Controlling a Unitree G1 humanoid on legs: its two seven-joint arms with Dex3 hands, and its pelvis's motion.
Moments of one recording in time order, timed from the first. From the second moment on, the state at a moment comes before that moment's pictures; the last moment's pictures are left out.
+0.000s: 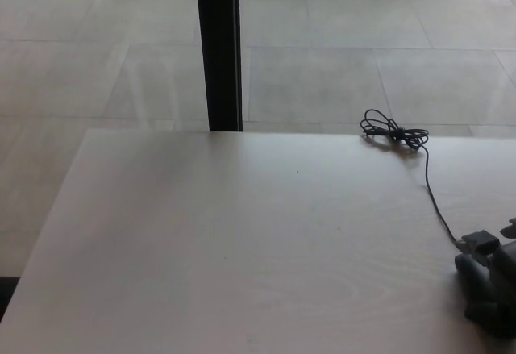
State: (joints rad) left_arm 0.05 0.61 0.68 1.25 -0.37 -0.10 -0.08; right_arm -0.34 -0.78 0.50 0.44 -0.92 -0.05 -0.27
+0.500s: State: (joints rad) left_arm 0.06 0.61 0.68 1.23 -0.38 -0.10 -0.08; right_arm -0.34 -0.78 0.49 0.46 -0.94 -0.06 -0.28
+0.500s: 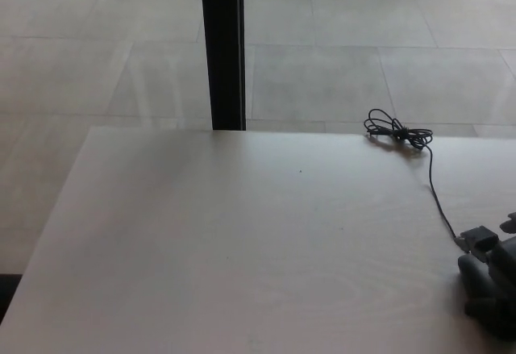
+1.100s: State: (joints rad) left_arm 0.06 0.61 0.66 1.23 -0.37 -0.10 -0.07; right_arm -0.28 -0.78 0.47 0.44 -0.93 -0.05 -0.27
